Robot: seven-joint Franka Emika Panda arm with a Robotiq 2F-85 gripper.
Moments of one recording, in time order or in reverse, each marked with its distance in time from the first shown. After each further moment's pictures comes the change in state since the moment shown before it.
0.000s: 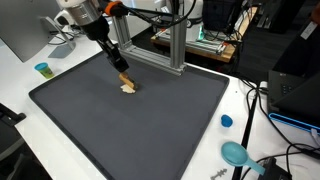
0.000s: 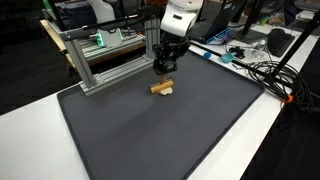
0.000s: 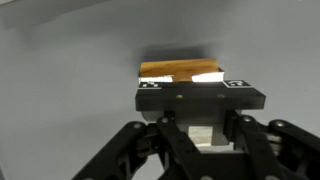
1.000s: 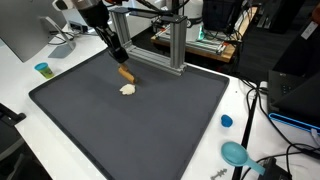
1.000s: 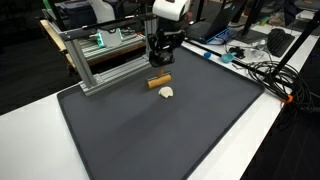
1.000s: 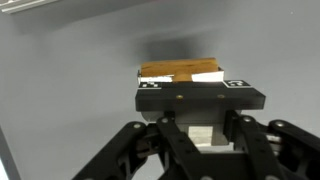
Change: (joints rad) arm -0.011 -0.107 -0.001 -0.086 0.002 0.012 -0.025
